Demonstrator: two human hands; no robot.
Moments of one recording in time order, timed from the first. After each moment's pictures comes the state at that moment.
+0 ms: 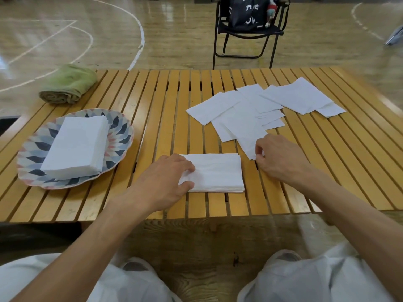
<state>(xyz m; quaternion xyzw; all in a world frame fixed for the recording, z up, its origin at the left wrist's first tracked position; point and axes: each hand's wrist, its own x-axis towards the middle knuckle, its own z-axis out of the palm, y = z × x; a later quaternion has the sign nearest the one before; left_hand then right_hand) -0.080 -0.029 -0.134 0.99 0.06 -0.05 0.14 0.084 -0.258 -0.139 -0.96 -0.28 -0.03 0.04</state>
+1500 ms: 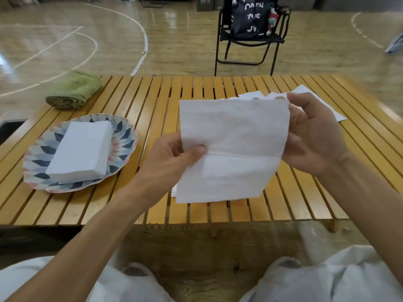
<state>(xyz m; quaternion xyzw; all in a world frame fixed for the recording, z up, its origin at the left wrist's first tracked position) -0.080 -0.044 -0.088 0.72 0.05 0.11 0.68 0.072 -0.266 -0.053 -0.41 -0.22 0.43 0.77</state>
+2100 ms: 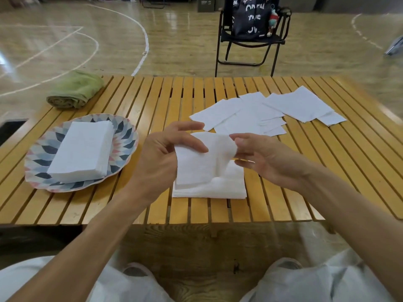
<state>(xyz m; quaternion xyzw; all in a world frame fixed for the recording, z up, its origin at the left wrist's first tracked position) -0.082 -0.038 -0.079 0.76 -0.05 0.19 0.61 0.066 -0.242 -0.104 -0.65 -0.20 0.38 0.63</state>
